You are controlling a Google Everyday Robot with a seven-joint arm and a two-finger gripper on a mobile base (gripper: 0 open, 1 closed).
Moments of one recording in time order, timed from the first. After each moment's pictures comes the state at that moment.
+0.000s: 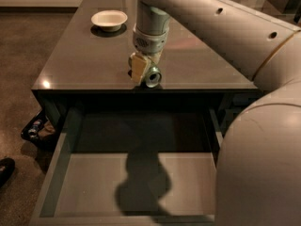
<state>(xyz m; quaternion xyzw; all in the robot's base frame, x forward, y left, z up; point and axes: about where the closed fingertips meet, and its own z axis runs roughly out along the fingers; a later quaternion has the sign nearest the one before) 0.645 -0.001 0.852 -0.49 0.87 0.02 0.10</state>
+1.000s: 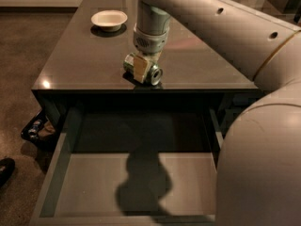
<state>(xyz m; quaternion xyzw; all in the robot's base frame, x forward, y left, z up) 0.645 -0.001 0.852 -0.49 0.87 0.02 0.10</state>
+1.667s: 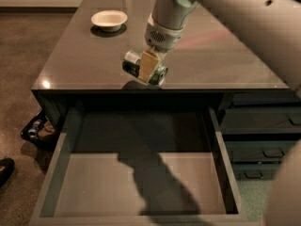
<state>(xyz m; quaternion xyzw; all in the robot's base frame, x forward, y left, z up) 0.605 -0.011 0.886 -0.52 0.84 0.08 0.13</state>
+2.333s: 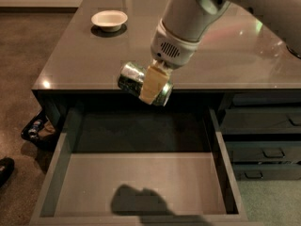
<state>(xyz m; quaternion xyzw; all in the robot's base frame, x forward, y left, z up) 0.497 -0.015 0.919 -0.55 0.81 0.11 0.14</state>
